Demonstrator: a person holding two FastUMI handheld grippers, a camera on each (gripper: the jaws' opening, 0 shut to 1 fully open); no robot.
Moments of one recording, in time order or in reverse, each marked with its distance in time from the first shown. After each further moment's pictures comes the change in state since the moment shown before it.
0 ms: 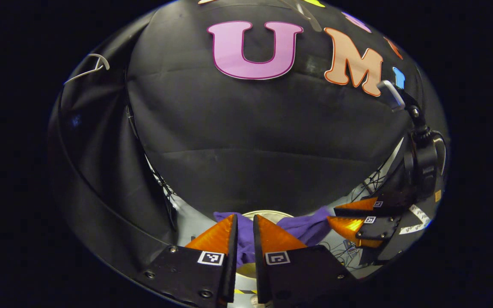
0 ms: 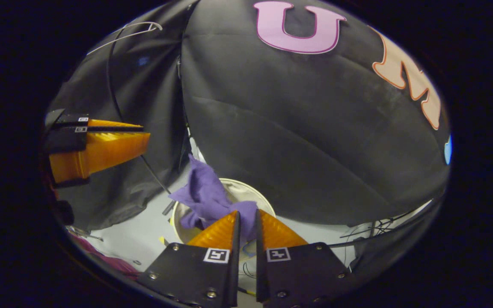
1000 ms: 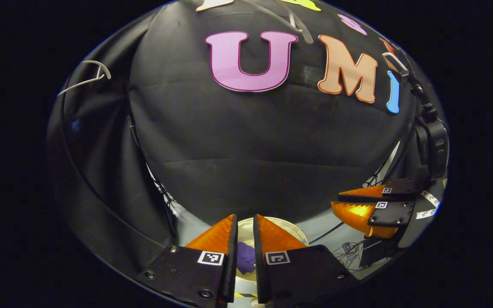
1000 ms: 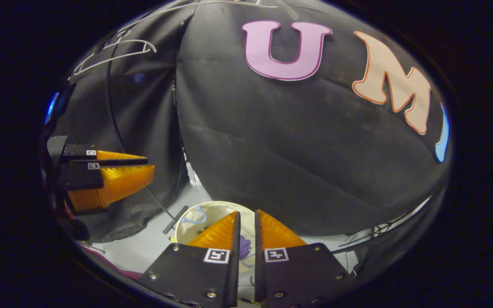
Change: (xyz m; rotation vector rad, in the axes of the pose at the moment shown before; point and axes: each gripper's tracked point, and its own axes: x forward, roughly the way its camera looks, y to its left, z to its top) left arm -0.027 -0.010 0.023 0.011 -0.077 -0.011; right arm -0.051 -0.016 0.056 0.056 -0.163 -0.053
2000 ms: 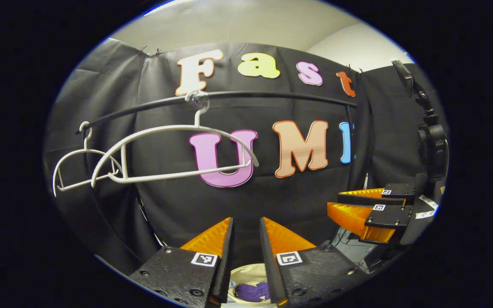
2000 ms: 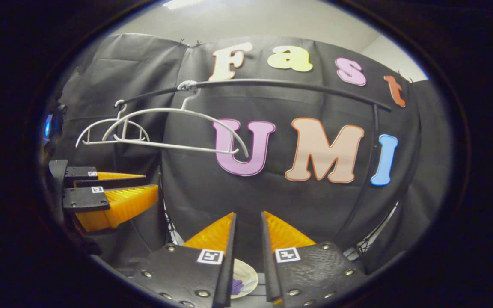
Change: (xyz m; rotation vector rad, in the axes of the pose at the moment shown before) left arm -0.210 -0.052 0.157 0.153 -0.497 -0.129; right arm -0.259 -0.013 0.113 0.133 -0.515 -0.244
